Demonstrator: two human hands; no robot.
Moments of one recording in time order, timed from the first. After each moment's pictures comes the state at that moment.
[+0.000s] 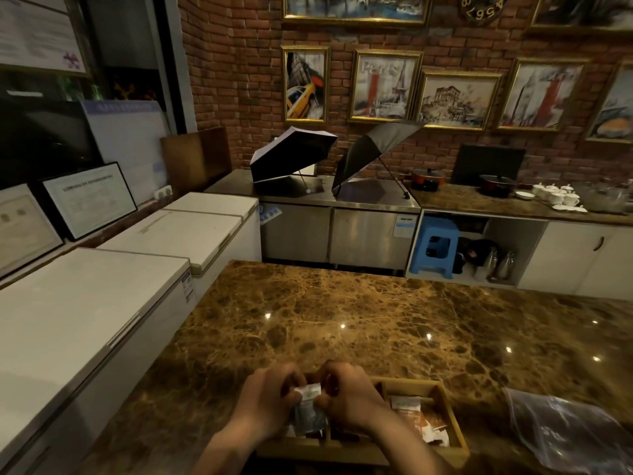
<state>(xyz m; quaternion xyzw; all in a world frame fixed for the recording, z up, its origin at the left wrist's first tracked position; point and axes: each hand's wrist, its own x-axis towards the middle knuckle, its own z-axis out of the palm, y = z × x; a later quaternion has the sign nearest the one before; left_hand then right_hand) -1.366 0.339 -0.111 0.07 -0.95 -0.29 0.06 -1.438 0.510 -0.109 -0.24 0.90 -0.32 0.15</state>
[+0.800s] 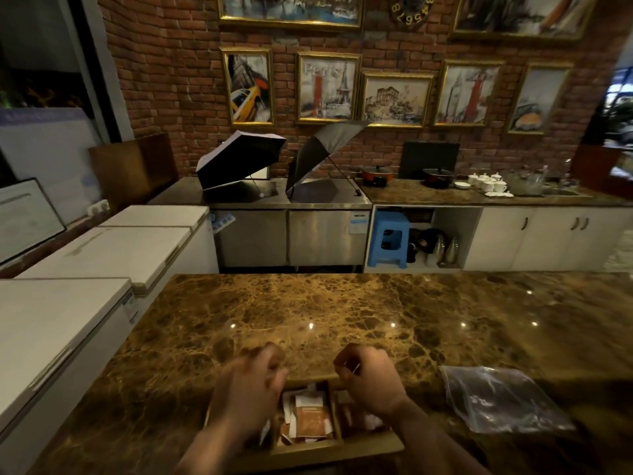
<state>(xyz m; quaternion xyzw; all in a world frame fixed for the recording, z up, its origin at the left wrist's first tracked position) -1.401 0.399 -0.100 0.04 -0.95 -0.25 0.15 -1.462 0.622 -0.100 -0.13 0.92 -0.36 0.01</state>
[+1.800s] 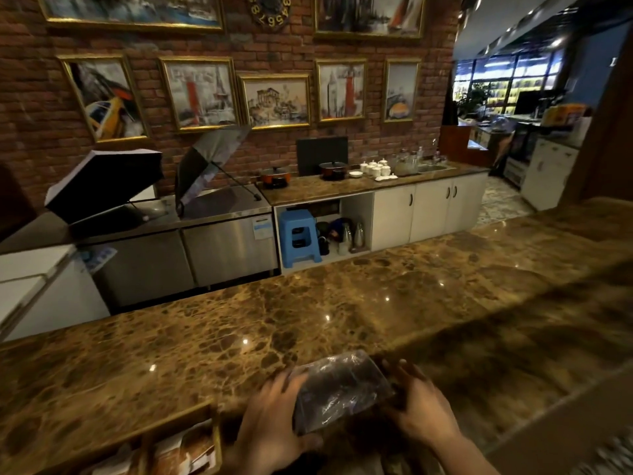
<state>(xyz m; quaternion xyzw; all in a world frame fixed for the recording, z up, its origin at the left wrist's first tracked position) -1.459 0.711 -0.132 -0.17 -0.97 -0.19 -0.02 -1.428 0.982 -0.133 0.07 0.97 -0.25 0.01</state>
